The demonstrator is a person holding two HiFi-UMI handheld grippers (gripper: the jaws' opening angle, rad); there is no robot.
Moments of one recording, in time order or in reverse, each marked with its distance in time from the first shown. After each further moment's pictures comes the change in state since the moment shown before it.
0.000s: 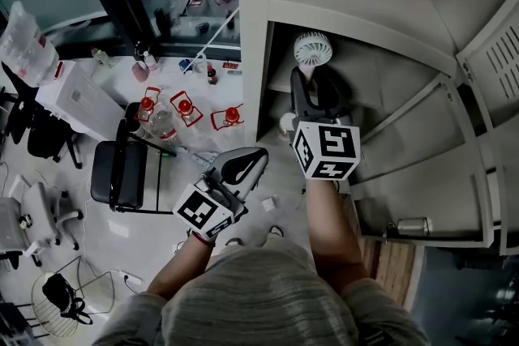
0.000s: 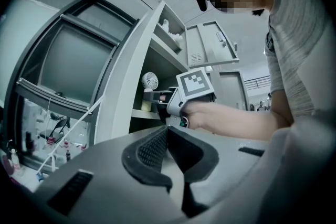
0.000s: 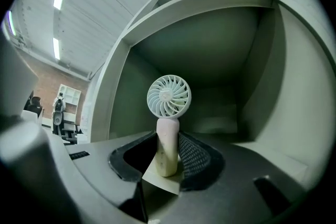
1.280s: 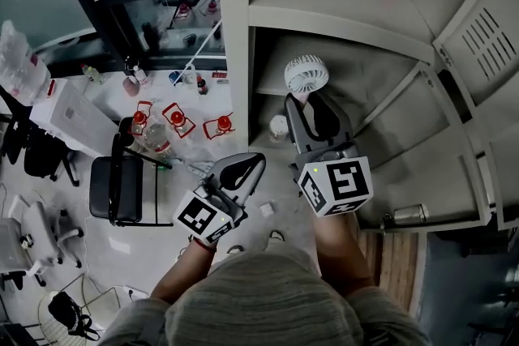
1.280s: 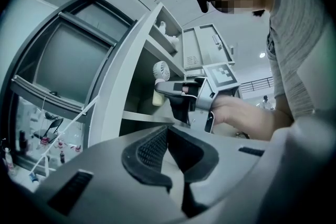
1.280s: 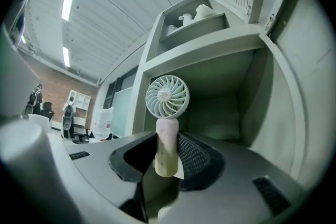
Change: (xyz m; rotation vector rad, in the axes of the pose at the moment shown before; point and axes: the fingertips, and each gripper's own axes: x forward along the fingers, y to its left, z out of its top) left arm 0.001 -0.014 0.005 -0.003 -0.028 -0.047; right arm -0.067 0.024 0.034 0.002 -0.056 0.093
